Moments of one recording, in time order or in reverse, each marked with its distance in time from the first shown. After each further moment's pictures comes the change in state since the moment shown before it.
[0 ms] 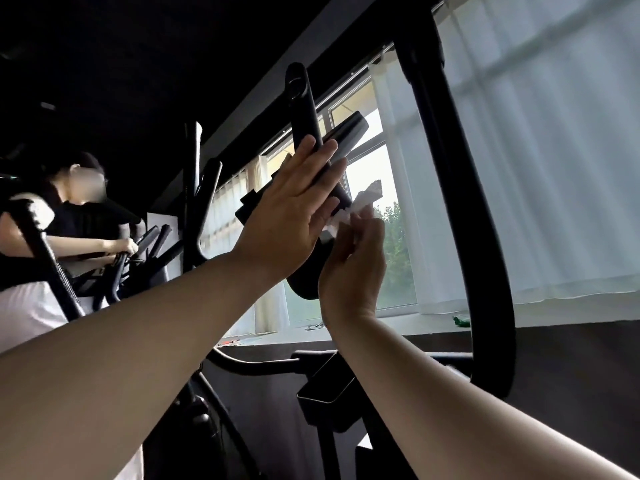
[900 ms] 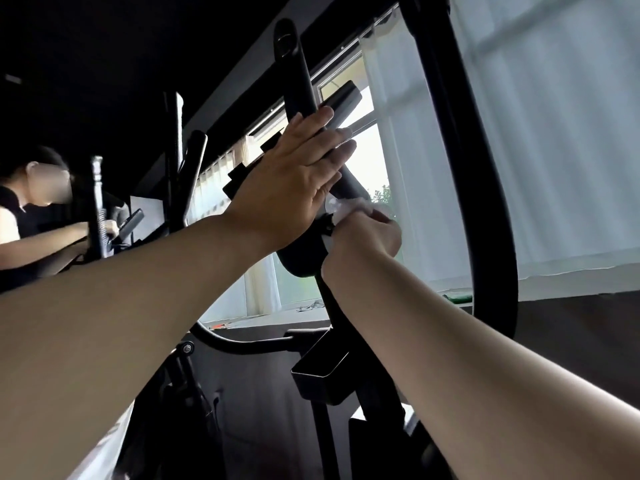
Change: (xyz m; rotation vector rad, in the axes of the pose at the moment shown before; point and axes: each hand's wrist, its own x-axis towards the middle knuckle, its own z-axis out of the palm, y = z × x) left_hand 0.002 -0.004 0.002 0.117 -0.012 0.182; right_hand 0.022 -0.015 0.007 0.322 0.263 0.612
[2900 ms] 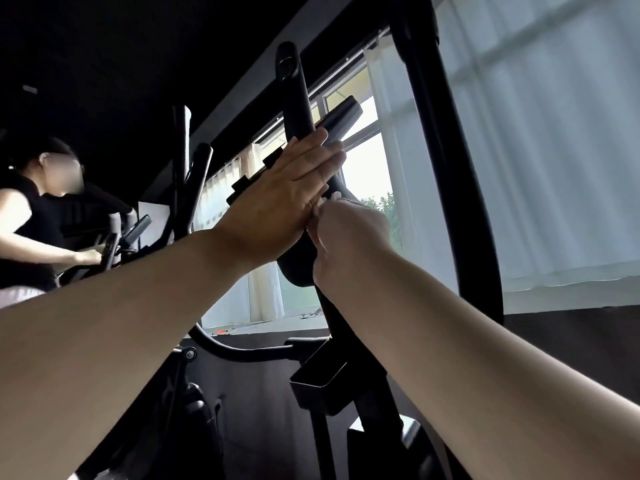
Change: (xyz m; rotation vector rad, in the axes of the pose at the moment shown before) left_hand 0.000 0.004 -0.020 -0.117 -0.159 -0.067; right_hand -0.058 -0.039 -0.013 0.021 -0.326 0.161
